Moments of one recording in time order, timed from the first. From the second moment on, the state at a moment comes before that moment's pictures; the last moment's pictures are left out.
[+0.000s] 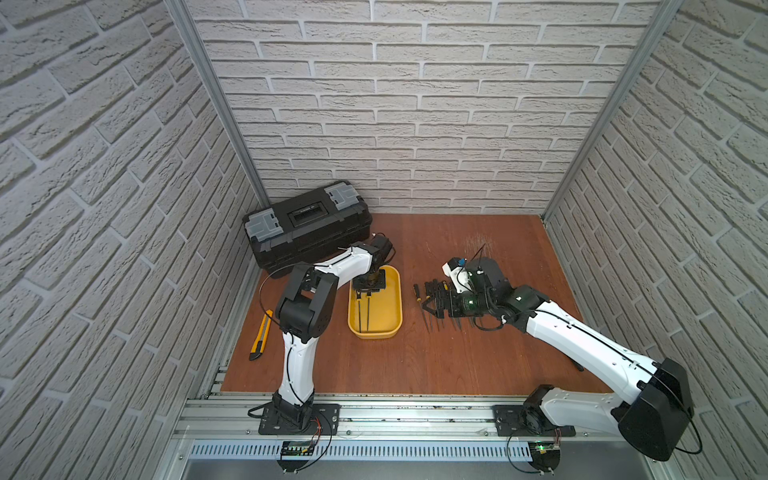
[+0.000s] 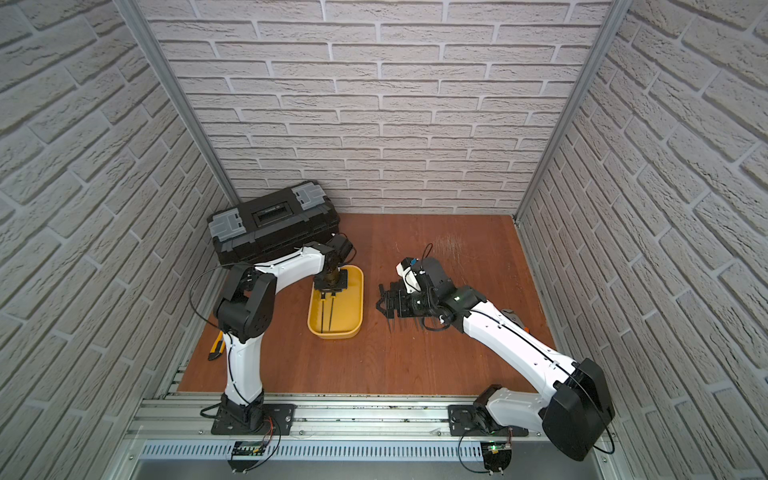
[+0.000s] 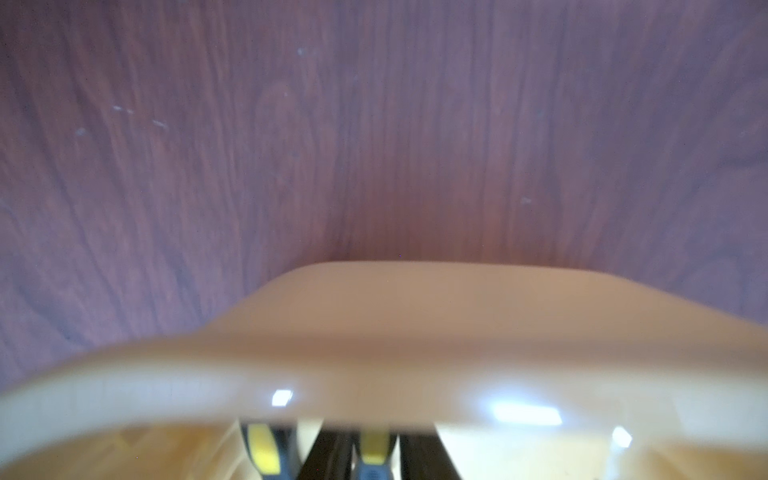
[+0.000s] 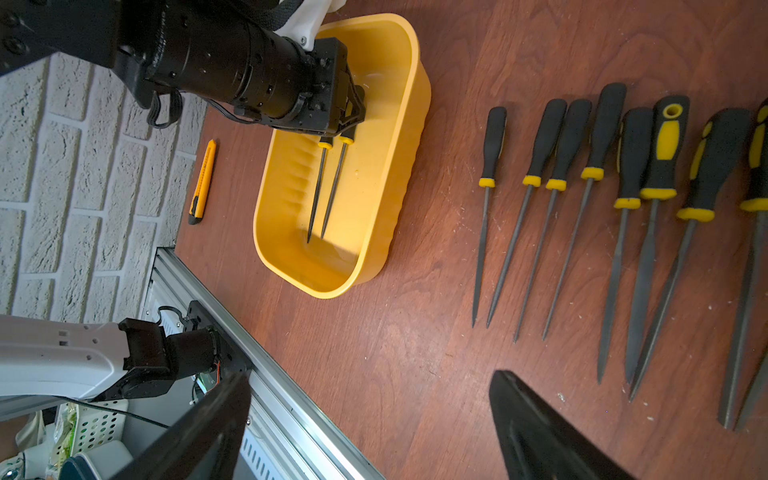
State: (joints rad) left arm -0.49 2.05 1.48 -0.84 -0.15 -0.50; right arm 0.57 1.23 0.97 -0.59 -0.31 0.54
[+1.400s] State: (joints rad) left arm -0.43 1.72 1.45 -0.76 0.22 -0.62; right arm 0.68 1.52 1.06 -0.28 -0.37 0.63
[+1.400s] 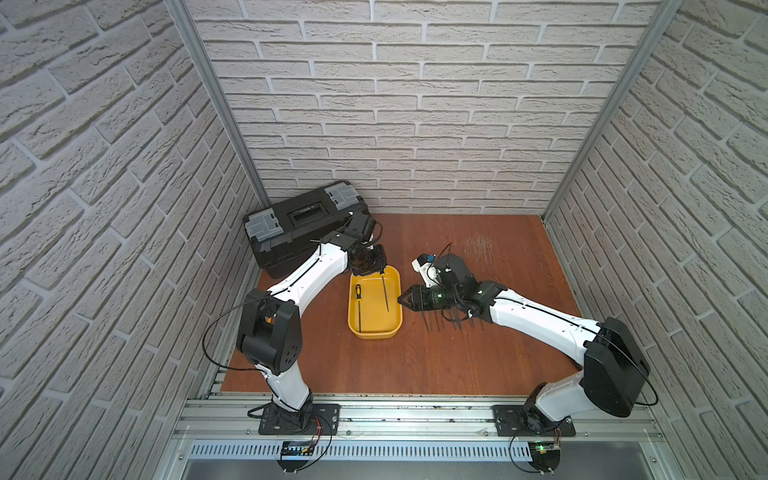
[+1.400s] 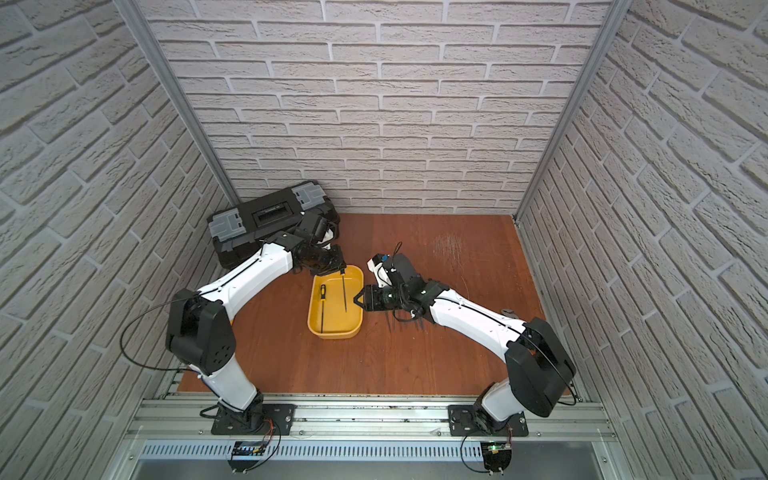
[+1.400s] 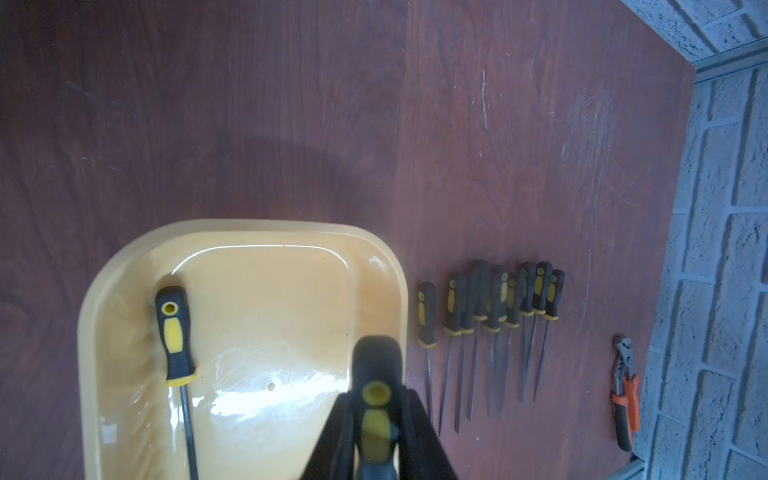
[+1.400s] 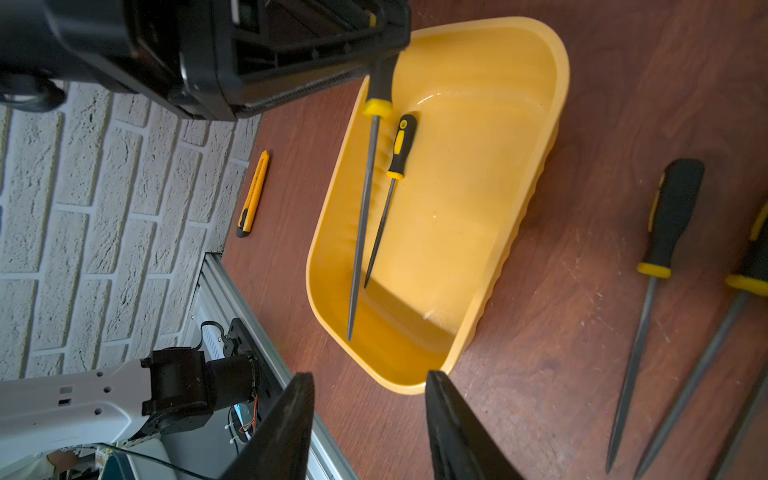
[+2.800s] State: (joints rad) left arm -0.43 1.63 1.44 -0.75 0.32 -0.67; right arm 0.73 1.68 1.19 -0.25 -0.36 0.61
